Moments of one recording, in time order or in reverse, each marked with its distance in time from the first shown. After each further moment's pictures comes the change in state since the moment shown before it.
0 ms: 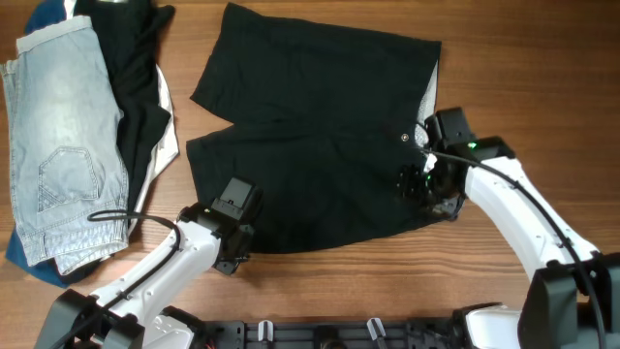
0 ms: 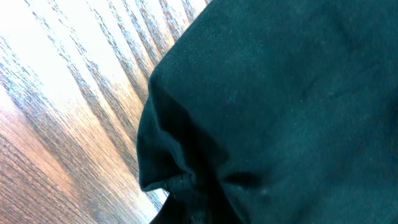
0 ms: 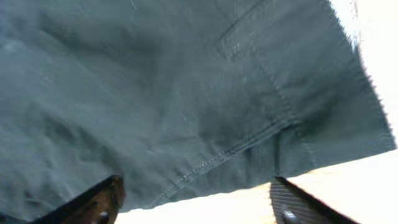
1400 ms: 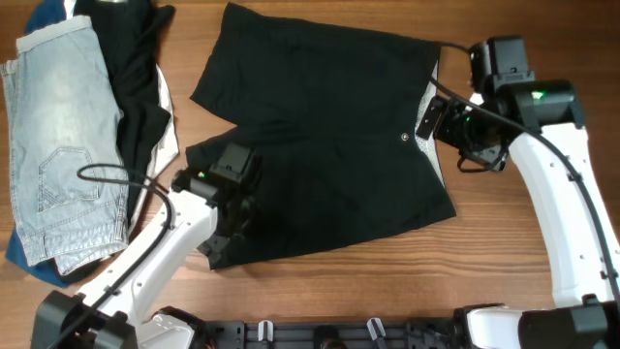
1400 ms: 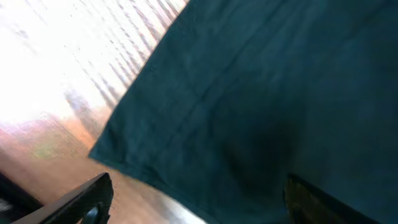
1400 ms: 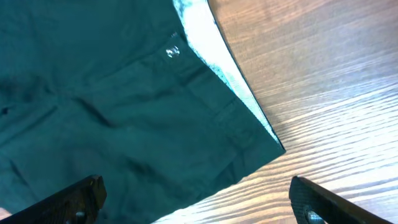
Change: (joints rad) left arm 0.039 0.035 0.287 -0.299 -0.024 0.203; right arm -0.069 0.000 0.556 -0.362 0.171 0.023
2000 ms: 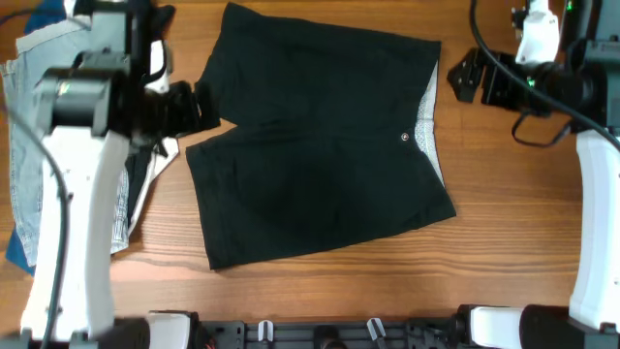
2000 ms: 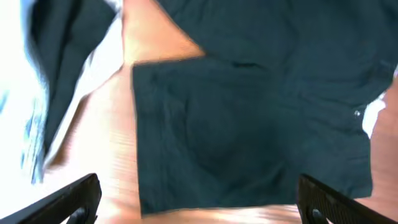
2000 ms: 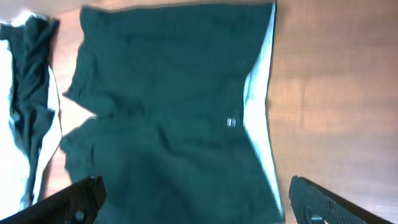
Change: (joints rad) left arm 0.338 0.122 0.917 -0.423 0.174 0.953; right arm -0.181 0.003 0.357 -0.053 -0.286 -0.399
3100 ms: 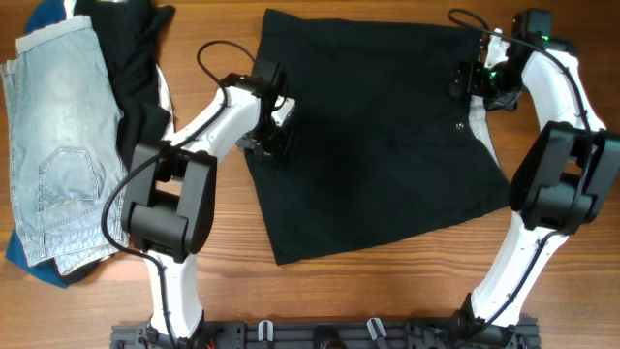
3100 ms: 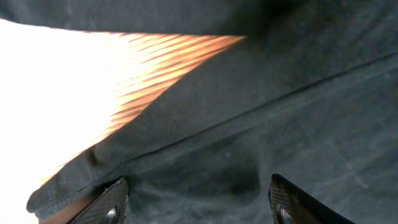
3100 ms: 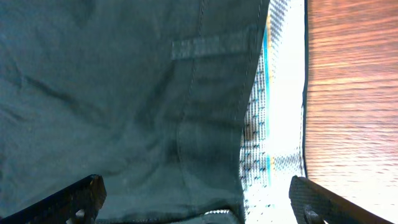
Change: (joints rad) left arm -0.258 0.611 -0.253 0.528 0.045 0.352; right arm -0.134 0.716 -0.005 0.399 0.068 -0.143
